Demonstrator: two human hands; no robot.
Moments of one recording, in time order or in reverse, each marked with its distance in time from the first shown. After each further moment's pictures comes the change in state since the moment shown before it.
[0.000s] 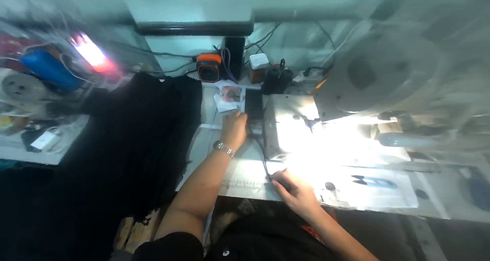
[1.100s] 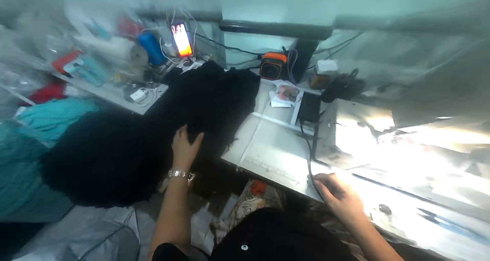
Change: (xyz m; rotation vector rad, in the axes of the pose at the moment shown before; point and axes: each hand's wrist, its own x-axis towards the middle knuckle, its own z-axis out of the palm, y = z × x) left_hand -0.264 -0.156 -0.131 -0.016 0.330 -0.784; right_hand -0.001 0.007 -0.001 -0.001 -0.035 -0.031
